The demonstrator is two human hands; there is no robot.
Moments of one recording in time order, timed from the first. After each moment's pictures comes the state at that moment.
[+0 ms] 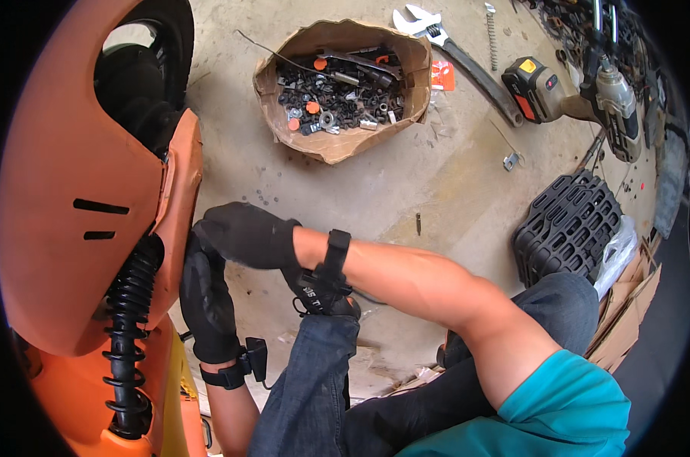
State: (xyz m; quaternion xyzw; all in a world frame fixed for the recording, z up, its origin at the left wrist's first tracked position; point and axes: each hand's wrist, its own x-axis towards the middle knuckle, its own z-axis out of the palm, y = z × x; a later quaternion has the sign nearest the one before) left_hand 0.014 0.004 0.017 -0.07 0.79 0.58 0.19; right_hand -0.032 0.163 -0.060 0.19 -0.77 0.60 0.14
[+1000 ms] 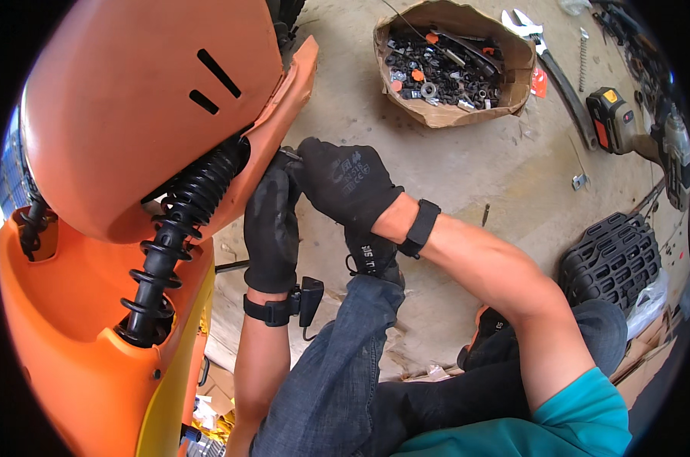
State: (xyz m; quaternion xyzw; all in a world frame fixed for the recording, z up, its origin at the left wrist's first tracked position) left_hand 0.012 0.011 0.017 0.07 0.88 0.44 0.13; right_hand -0.009 0.177 -0.028 0.08 -0.85 0.51 -0.05
